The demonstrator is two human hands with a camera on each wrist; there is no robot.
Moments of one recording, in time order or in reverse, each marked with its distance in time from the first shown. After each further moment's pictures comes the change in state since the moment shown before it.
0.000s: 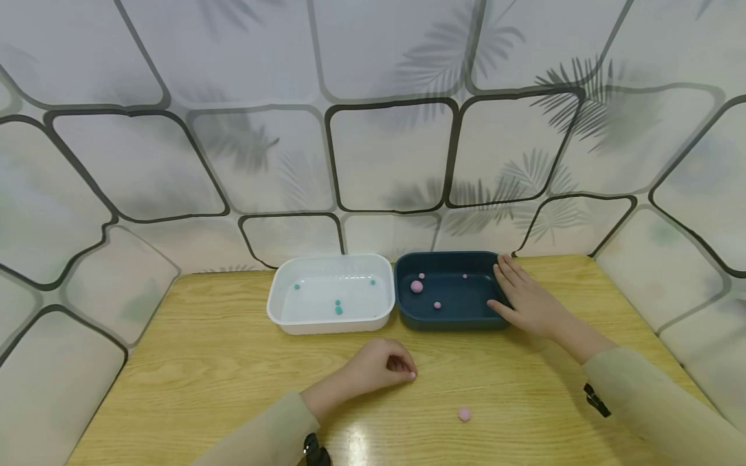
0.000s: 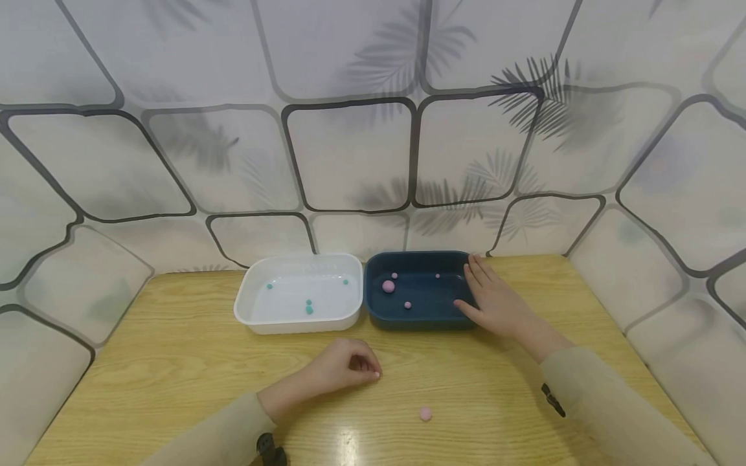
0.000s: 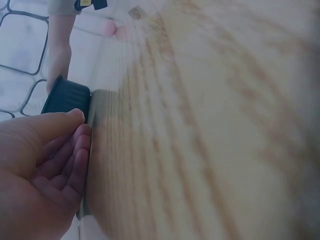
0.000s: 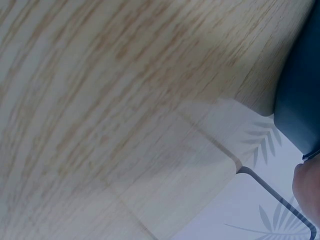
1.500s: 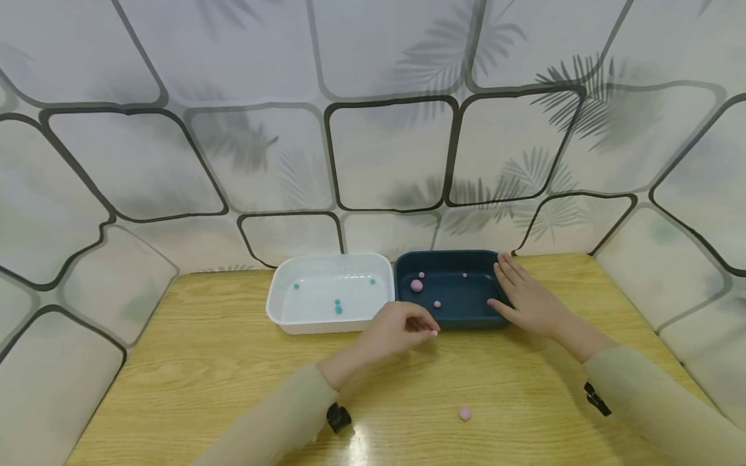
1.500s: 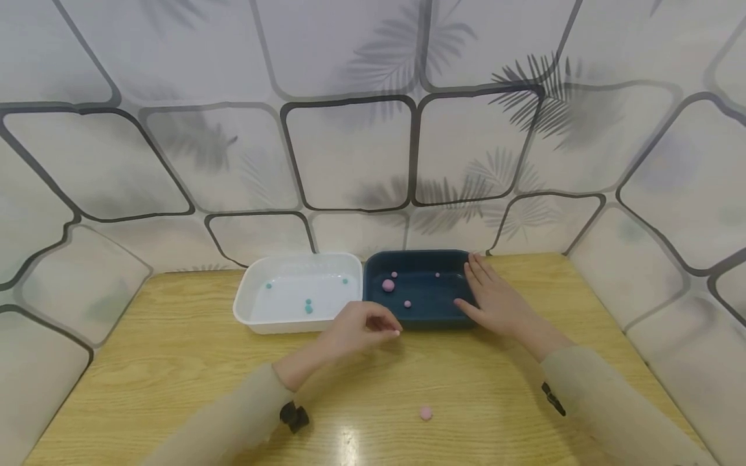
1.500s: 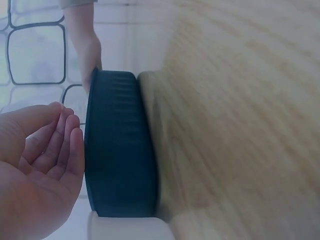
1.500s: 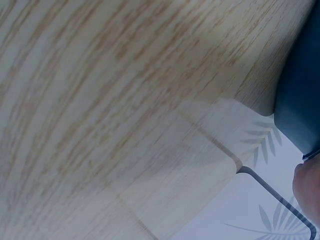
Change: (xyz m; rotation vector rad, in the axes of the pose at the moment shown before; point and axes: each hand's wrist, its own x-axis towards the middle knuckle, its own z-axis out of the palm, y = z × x) left_hand 0.040 0.048 -0.028 -0.035 0.132 0.075; right_hand 0.001 0.000 -0.001 -0.012 -0.003 0.002
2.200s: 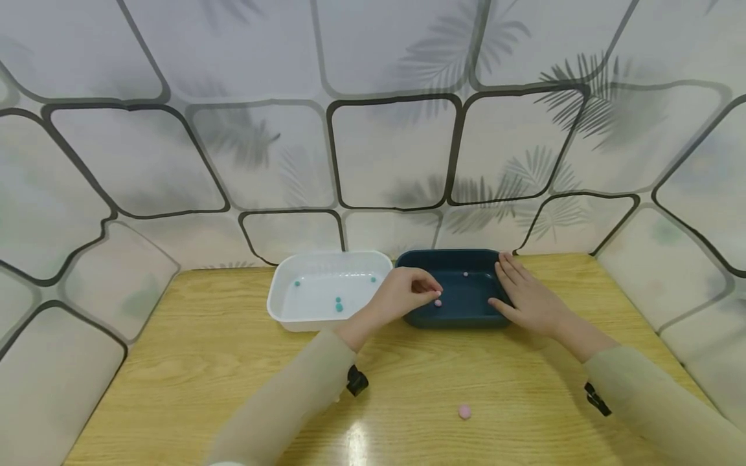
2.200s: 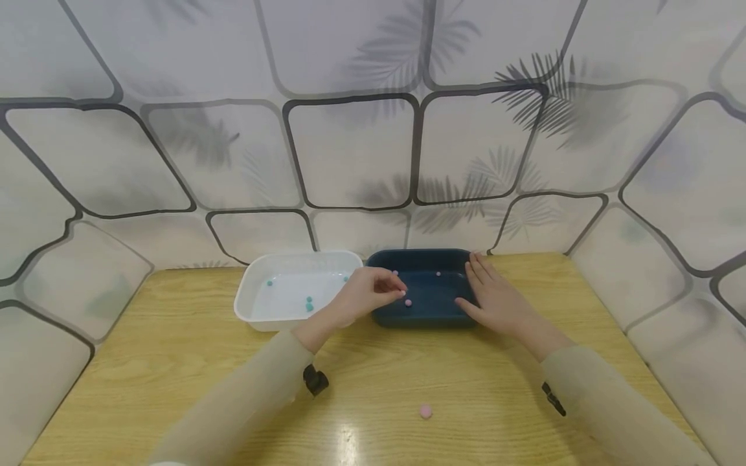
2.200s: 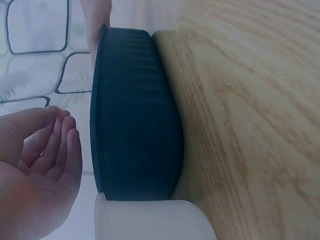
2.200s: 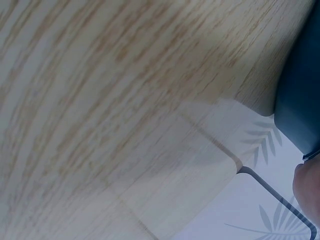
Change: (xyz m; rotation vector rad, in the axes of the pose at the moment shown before) left_hand 0.046 0.001 -0.020 0.032 0.100 -0.044; right_hand -0.001 0.003 0.002 0.007 0.021 -0.013
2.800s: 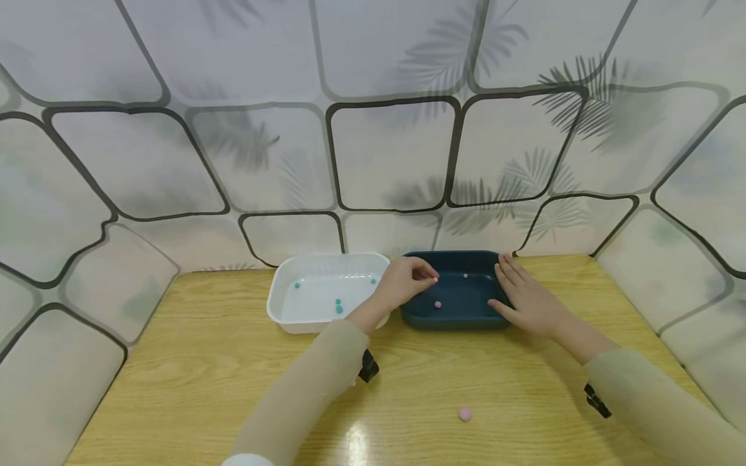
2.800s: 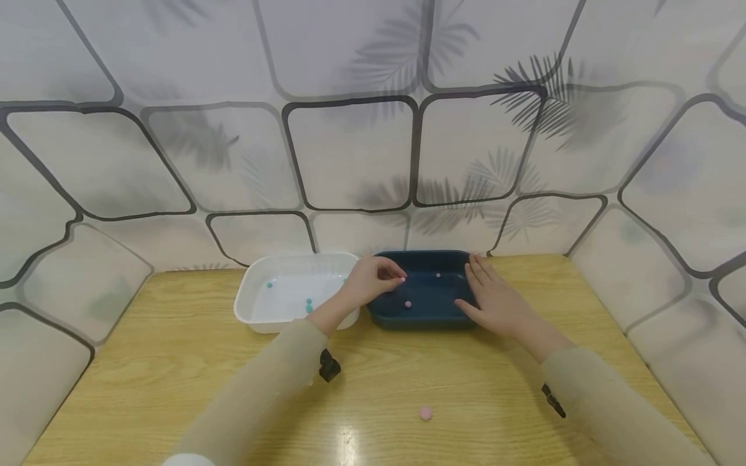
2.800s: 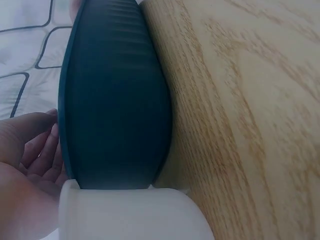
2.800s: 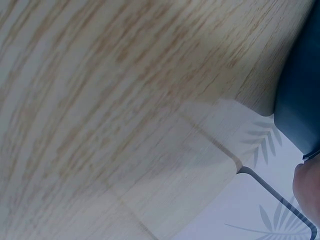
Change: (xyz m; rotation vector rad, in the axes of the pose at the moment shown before) left_hand 0.030 -0.013 0.002 0.078 0.075 -0.095; right_hand 0.000 -0.003 -0.002 -0.007 -0.020 0.009
